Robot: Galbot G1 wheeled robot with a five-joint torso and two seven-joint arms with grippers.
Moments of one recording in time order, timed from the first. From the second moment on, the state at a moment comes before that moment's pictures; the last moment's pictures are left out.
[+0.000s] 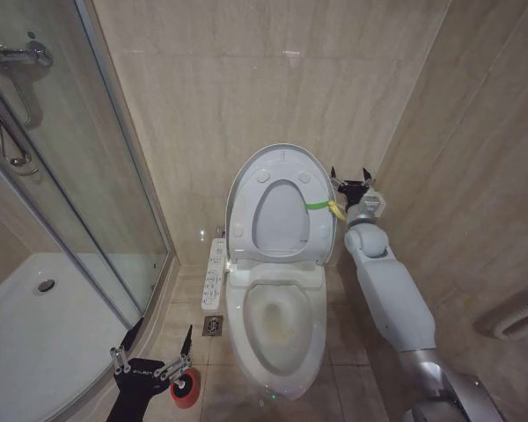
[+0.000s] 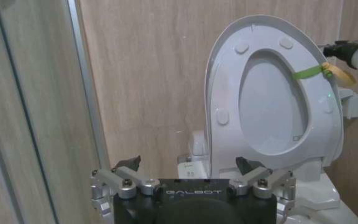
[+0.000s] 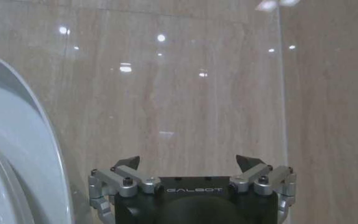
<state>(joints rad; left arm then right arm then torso) 2.06 -1.40 -0.57 -2.50 -0.02 -0.02 0.00 -0.48 1.28 0.40 1.33 0.26 0.03 0.18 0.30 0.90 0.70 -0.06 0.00</state>
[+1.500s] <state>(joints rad) 2.06 -1.40 -0.57 -2.50 -0.02 -0.02 0.00 -1.24 1.11 0.57 2.02 0.41 -0.03 0.19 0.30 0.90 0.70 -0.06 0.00</state>
